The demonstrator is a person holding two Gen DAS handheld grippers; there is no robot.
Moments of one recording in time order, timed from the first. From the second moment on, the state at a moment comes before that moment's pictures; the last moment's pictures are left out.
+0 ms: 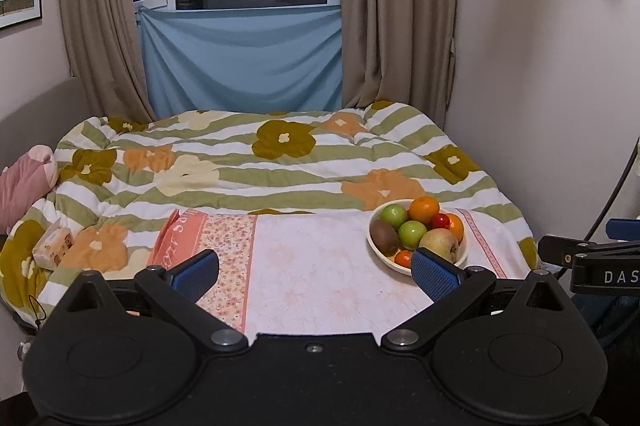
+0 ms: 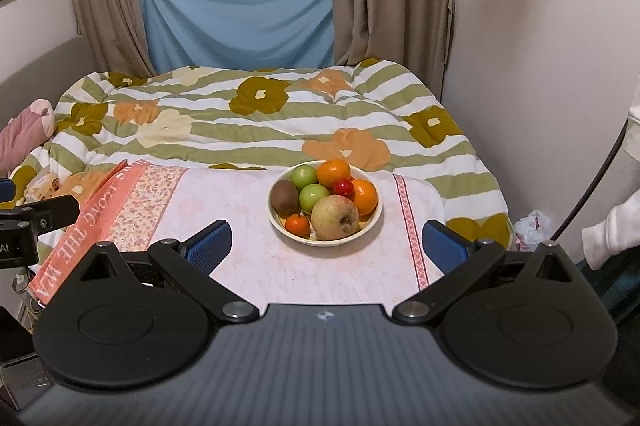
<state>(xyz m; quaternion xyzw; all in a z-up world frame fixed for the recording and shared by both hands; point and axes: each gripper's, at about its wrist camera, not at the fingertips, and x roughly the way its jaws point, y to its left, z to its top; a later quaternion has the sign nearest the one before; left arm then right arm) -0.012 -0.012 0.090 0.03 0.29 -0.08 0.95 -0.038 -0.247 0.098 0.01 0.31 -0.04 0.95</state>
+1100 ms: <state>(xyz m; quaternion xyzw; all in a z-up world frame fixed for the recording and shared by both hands) -0.011 -0.009 0.087 0.03 0.28 -0.07 0.96 -0.032 -0.245 0.089 0.03 0.33 -0.04 0.94</state>
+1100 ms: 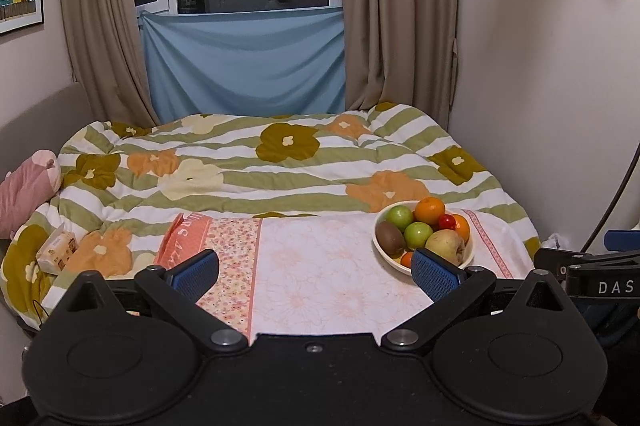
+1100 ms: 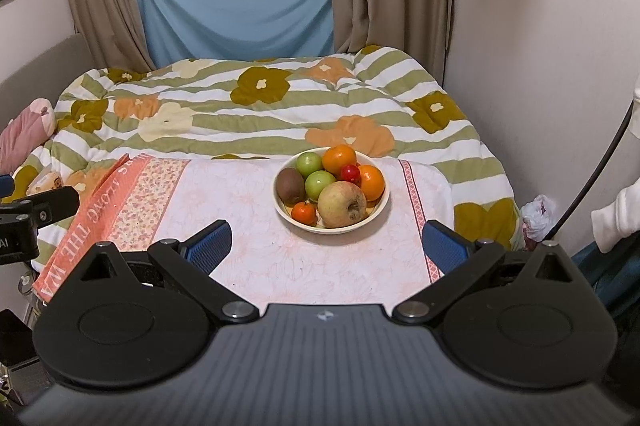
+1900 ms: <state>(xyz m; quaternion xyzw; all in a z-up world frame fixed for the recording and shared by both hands) -0.016 -0.016 0.090 0.05 0.27 -0.06 0.96 -0.032 -0.243 0.084 0.03 0.33 -0.03 0.94</state>
